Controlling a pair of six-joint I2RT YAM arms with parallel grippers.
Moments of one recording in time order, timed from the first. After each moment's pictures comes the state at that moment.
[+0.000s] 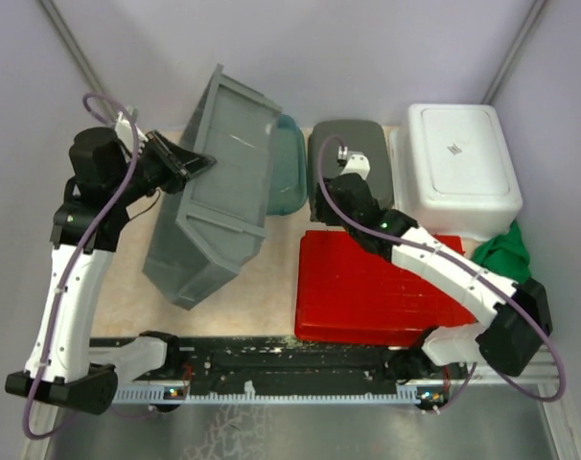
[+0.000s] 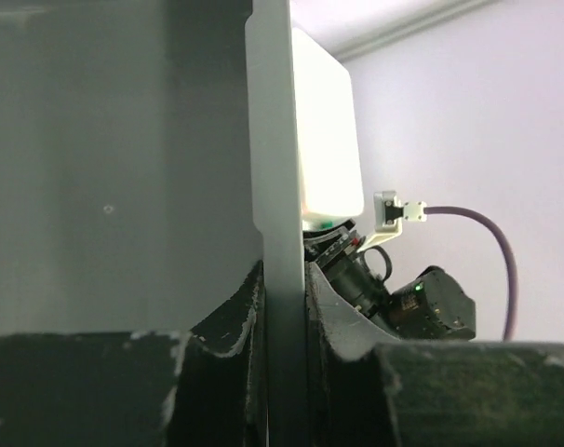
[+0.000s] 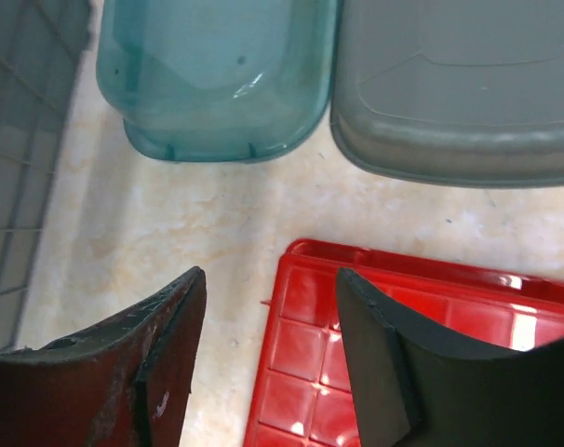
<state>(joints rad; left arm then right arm) -0.20 1.09 1.46 -0.59 0.44 -0.91 0.76 1.26 1.10 -0.39 0.39 0.54</state>
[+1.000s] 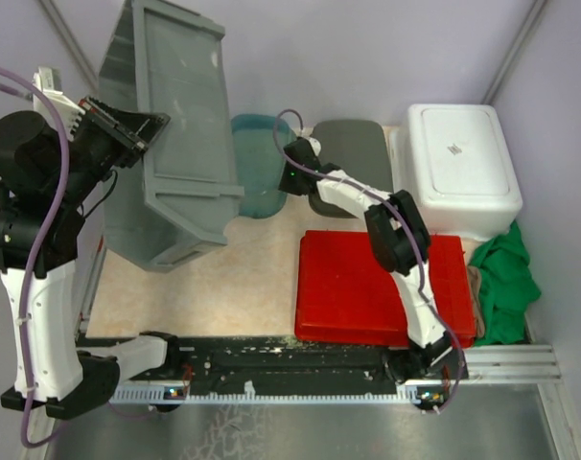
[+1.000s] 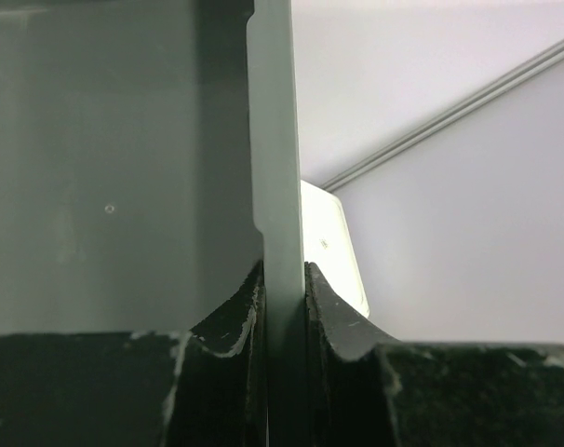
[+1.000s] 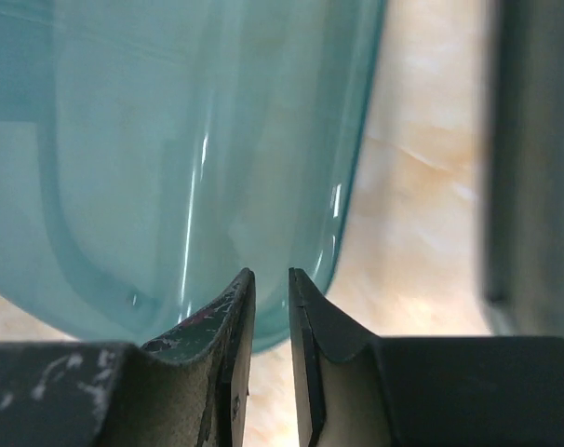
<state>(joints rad) -0.19 1.16 1.96 -0.79 0.16 -0.81 0.60 2.15 1.69 -0.27 0.11 0.72</state>
